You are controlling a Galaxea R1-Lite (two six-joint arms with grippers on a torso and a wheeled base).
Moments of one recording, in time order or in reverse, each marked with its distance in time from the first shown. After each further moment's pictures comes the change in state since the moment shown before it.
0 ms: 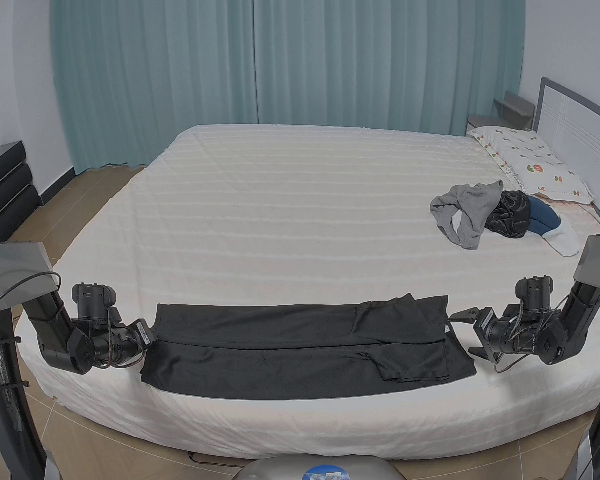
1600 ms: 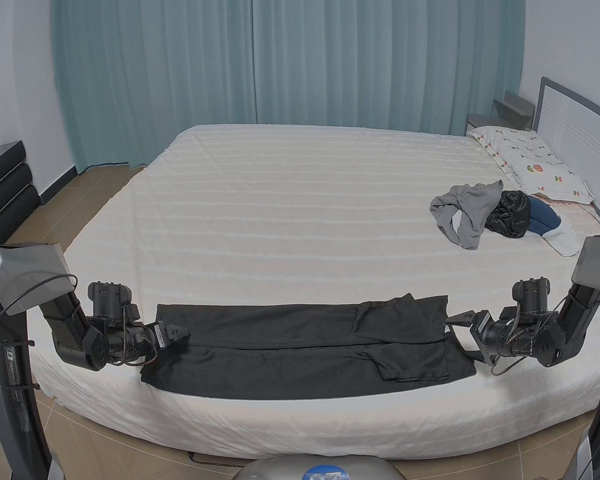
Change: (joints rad) left arm -0.050 0.067 -0.092 0.026 -0.015 0.177; right arm 0.021 0.001 0.010 0.001 0.007 0.001
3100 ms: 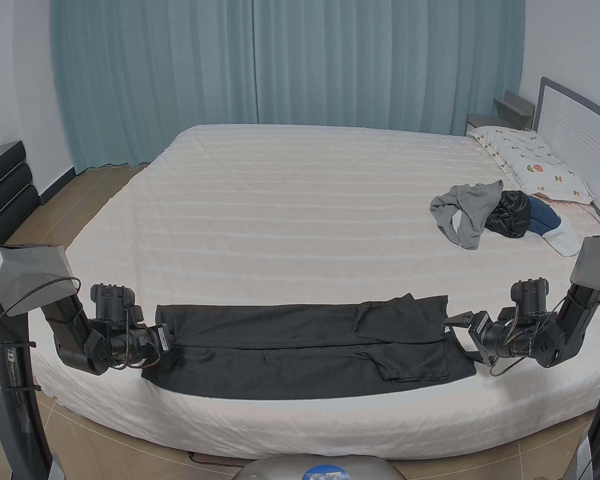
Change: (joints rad) left arm -0.023 -0.005 0.029 -0.037 0.014 0.029; right arm 0.009 0.002 0.001 0.000 0.000 -0.001
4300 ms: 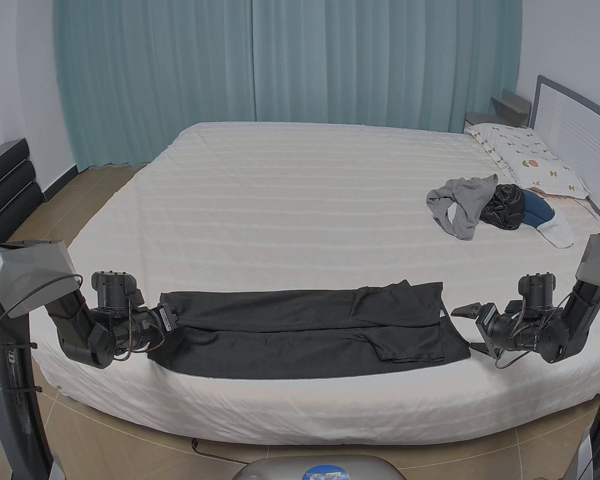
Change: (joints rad) left arm -0.021 -0.003 -0.058 -0.070 0.006 -0.107; right arm -0.036 -0.010 -0.013 -0.022 0.000 0.004
